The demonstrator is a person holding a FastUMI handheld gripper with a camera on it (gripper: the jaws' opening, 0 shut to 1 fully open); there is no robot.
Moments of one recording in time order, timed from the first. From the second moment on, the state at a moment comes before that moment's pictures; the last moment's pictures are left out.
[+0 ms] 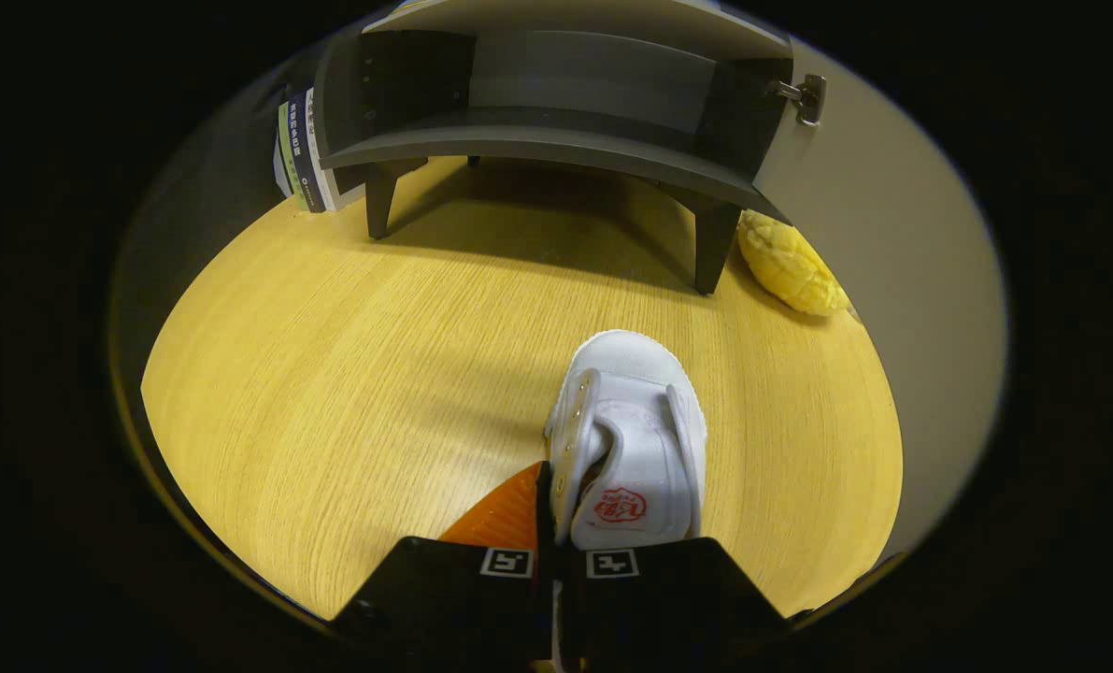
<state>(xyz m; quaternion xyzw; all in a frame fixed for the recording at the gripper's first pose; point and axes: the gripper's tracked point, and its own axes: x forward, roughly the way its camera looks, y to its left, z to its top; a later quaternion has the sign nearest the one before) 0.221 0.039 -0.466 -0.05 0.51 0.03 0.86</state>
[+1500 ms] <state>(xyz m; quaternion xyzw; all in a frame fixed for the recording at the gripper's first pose) 0.246 0.117 -0.190 -0.04 0.29 0.05 0.96</state>
